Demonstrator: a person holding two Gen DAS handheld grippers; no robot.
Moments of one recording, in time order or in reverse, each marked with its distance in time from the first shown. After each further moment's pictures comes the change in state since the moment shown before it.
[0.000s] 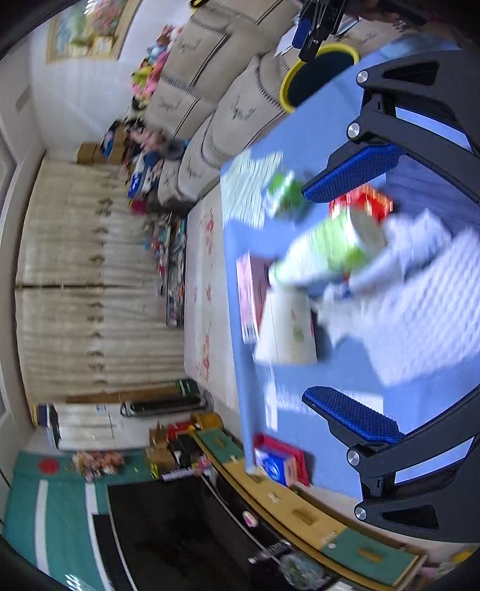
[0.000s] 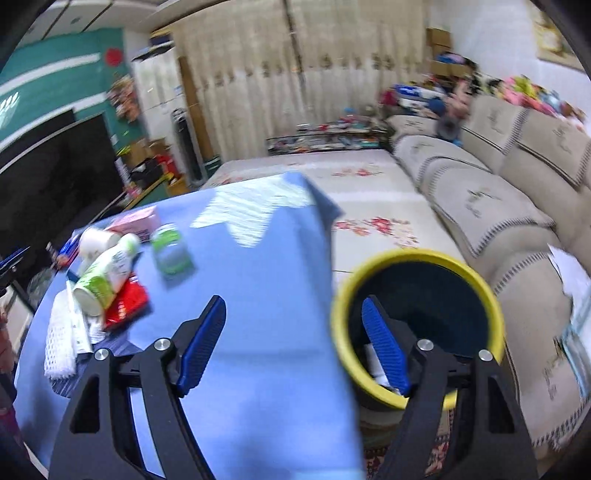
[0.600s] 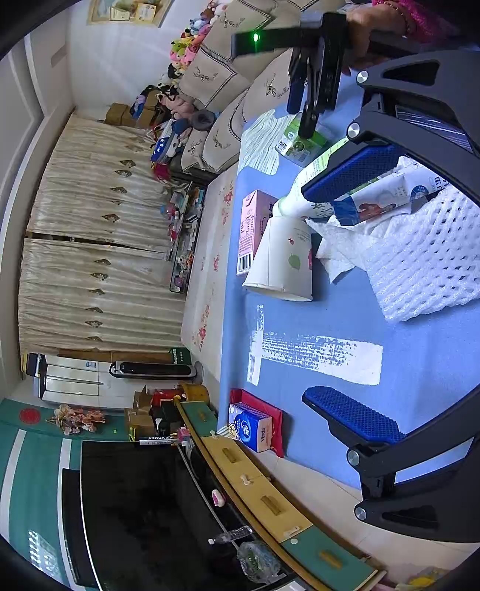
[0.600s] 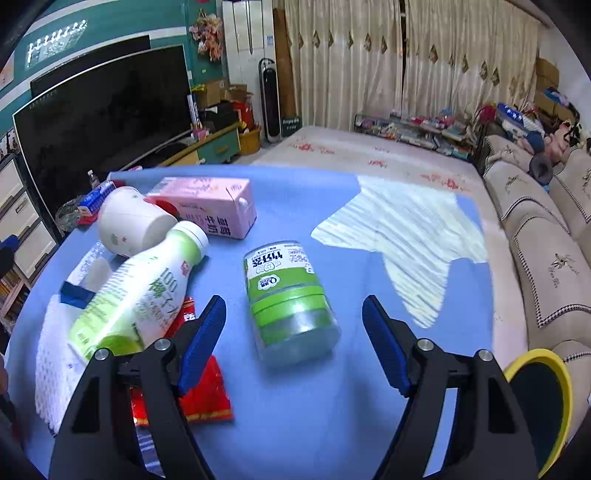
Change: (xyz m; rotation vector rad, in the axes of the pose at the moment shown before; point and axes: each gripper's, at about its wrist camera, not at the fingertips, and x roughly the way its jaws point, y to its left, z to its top) left arm 0.018 0.049 -0.021 -0.138 -0.024 0.066; right arm 0.143 0.118 0.051 -0.239 0.142 0.177
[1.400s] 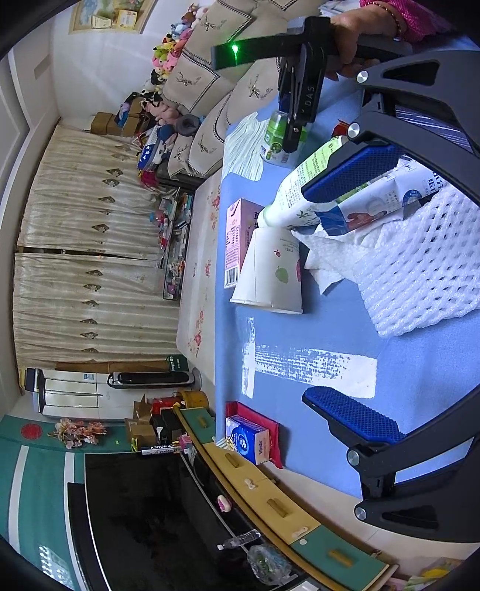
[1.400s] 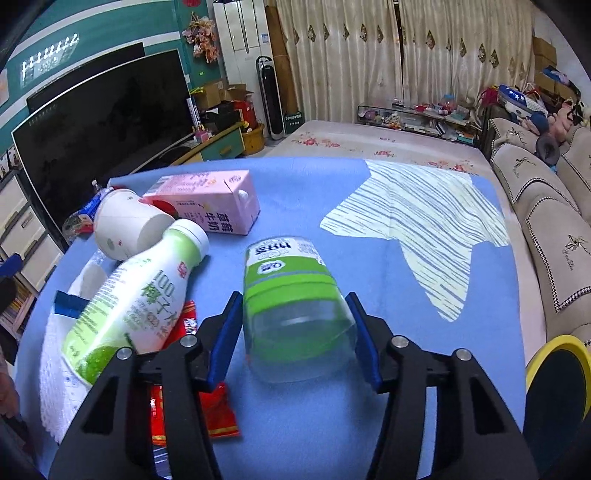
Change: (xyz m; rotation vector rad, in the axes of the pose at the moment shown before) left arm 0.007 -0.023 -0.008 0.052 0.025 -0.011; right arm 0.001 -0.004 -0.004 0.056 -0.012 0.050
